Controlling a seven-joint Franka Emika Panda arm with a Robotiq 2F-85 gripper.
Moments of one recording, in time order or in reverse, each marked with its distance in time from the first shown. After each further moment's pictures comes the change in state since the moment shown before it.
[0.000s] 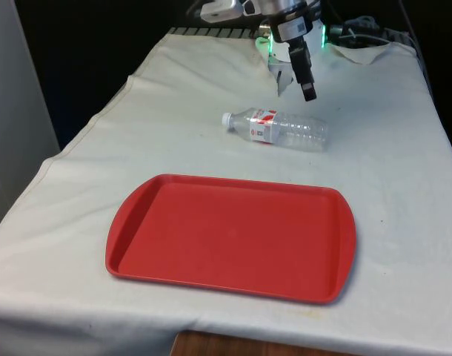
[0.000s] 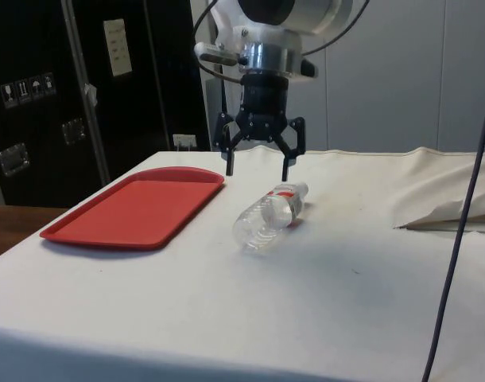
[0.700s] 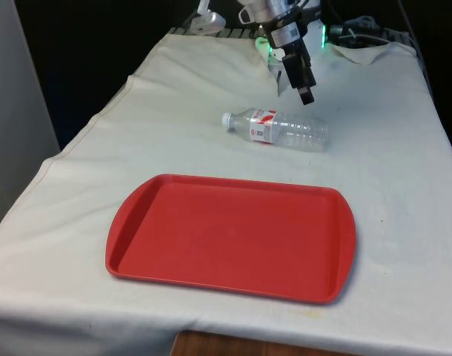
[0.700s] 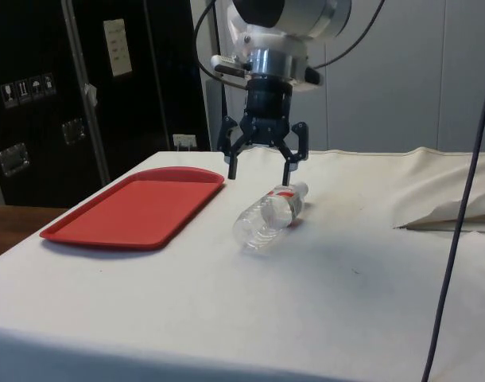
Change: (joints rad) arm -0.002 0.026 -0.031 0.007 0.152 -0.041 -0.068
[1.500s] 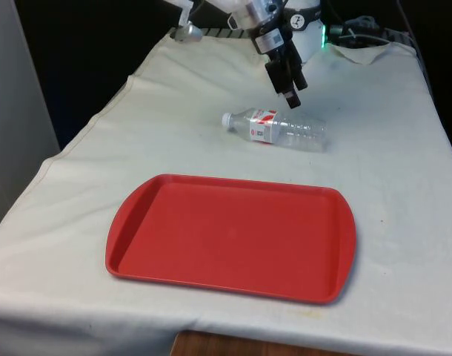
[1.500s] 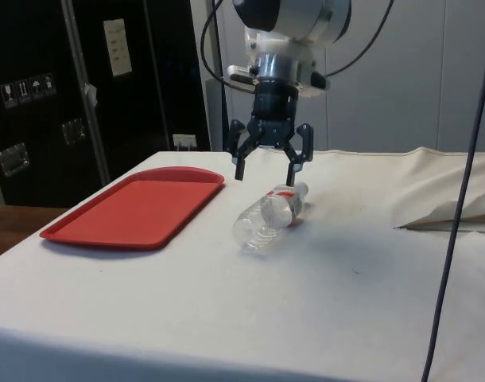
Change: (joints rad) arm -0.001 0.034 -0.070 0.014 0.068 -0.053 -0.035
